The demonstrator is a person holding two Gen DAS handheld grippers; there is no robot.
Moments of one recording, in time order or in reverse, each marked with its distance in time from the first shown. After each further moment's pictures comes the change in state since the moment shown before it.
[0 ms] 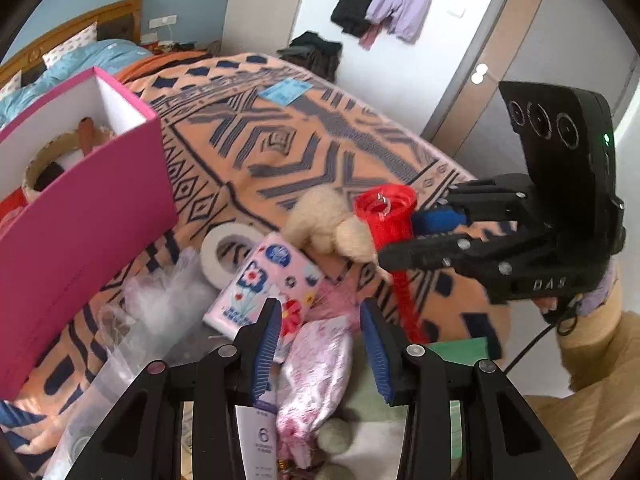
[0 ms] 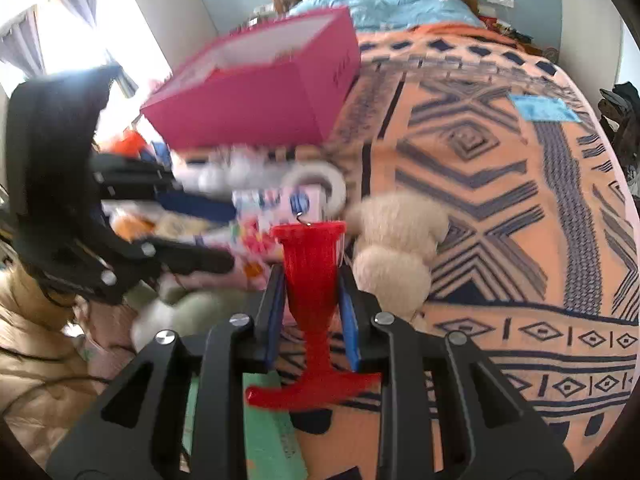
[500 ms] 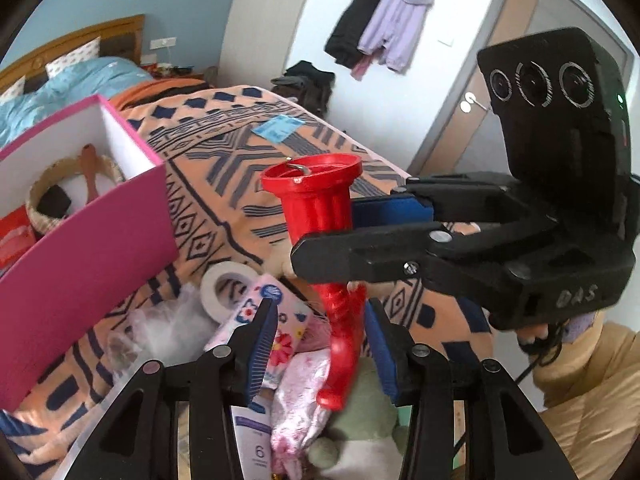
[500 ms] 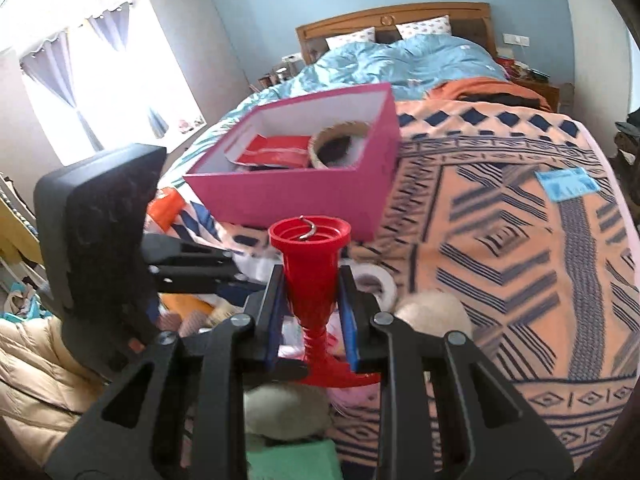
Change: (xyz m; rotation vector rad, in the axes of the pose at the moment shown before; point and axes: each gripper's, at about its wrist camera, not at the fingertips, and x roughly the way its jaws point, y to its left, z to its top) left arm -0.017 0.005 0.010 -0.025 -0.106 -0.022; right arm -0.007 0.042 0.053 -0.045 -0.141 0.113
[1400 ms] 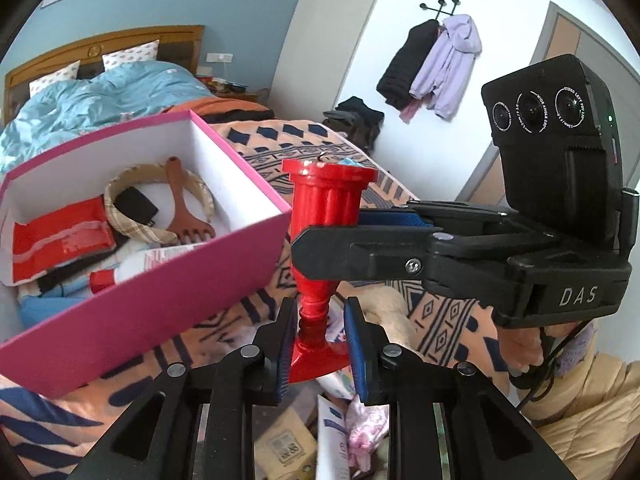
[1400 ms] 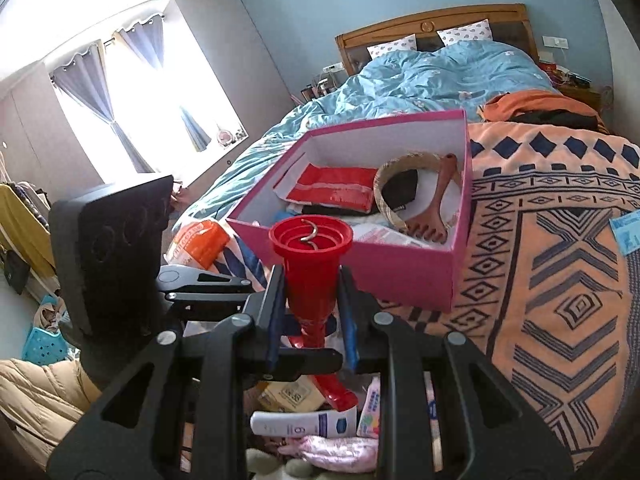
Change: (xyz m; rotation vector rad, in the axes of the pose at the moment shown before) left arm -0.049 0.053 0.009 -0.118 -0.125 0.108; right arm 0.044 0.023 0.056 -0.006 -0.041 0.151
